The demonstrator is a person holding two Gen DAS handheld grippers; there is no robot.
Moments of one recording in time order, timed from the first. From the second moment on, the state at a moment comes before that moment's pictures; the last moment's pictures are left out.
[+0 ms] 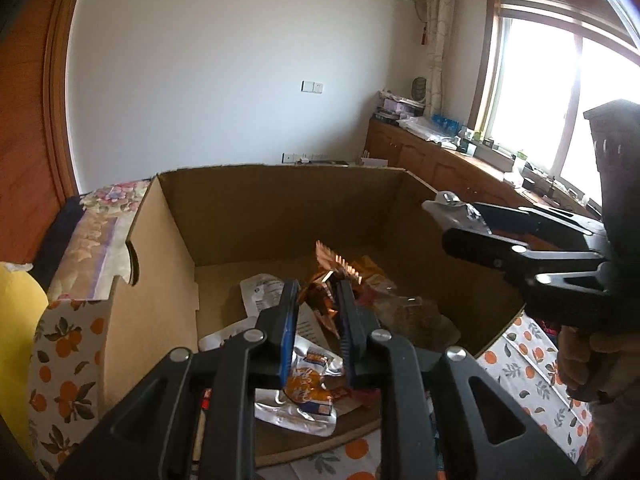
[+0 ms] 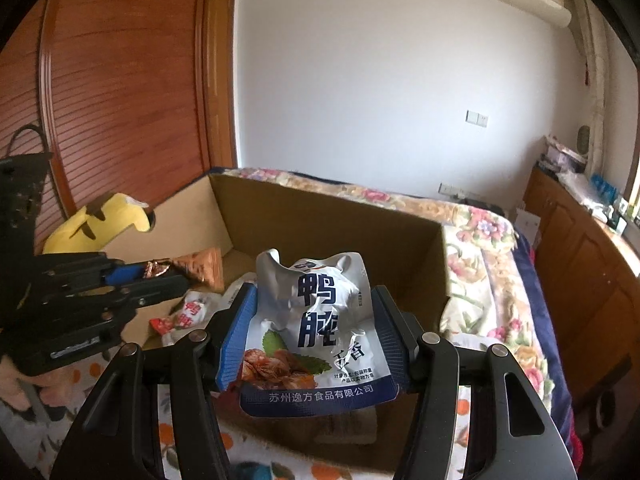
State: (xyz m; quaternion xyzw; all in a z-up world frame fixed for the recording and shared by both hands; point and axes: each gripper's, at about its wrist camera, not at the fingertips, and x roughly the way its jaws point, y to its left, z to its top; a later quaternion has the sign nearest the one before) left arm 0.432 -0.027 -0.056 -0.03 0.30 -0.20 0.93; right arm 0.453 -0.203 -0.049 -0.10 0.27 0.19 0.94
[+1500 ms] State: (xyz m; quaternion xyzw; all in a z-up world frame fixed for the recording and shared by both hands) left arm 0.396 -0.036 -0.044 0.00 0.26 -0.25 0.93; right arm 0.367 -0.241 -0.052 -0.08 0.27 0.14 0.95
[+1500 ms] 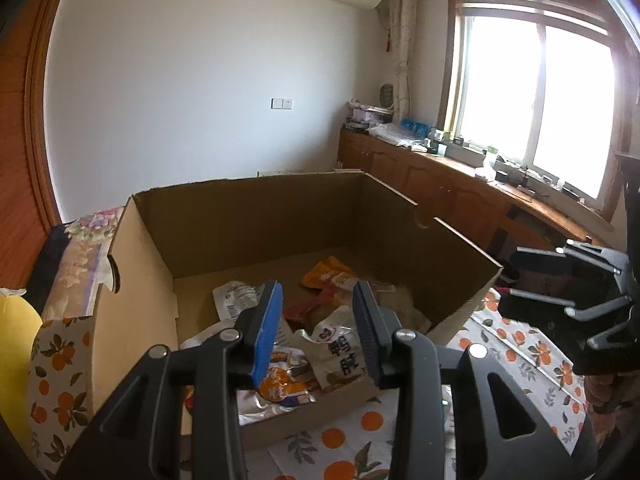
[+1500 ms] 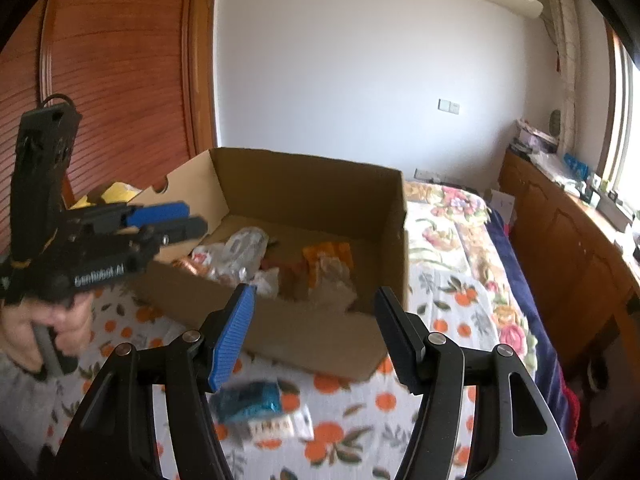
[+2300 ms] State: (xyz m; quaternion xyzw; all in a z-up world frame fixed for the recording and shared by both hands) left arm 0.305 -0.054 -0.079 0.03 0.33 -0.27 0.91; right arm 0.330 -0.251 -0.142 0.01 0.38 0.17 0.91
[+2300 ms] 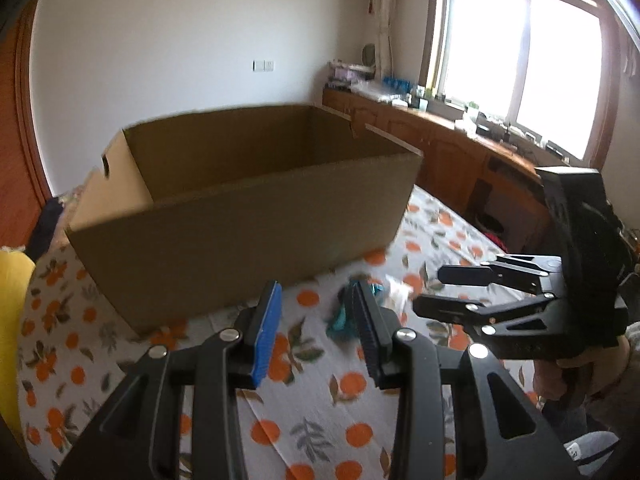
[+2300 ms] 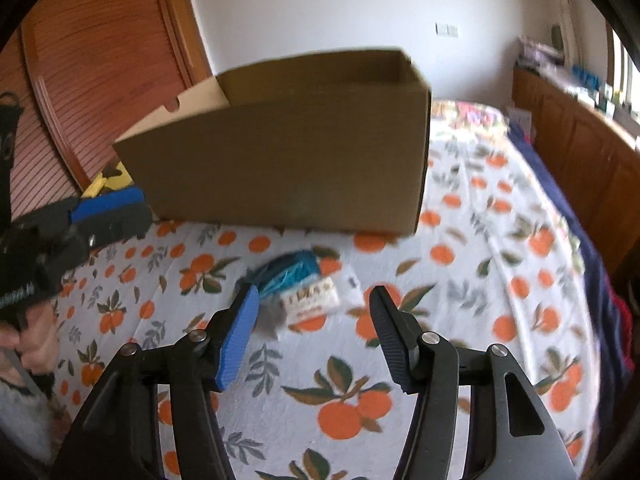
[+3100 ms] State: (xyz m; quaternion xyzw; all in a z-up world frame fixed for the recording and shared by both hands) left arm 0.308 -0.075 -0.115 0.03 0.39 -0.27 0.88; right arm 0.366 -0.250 -0.164 0.01 0.42 0.14 0.89
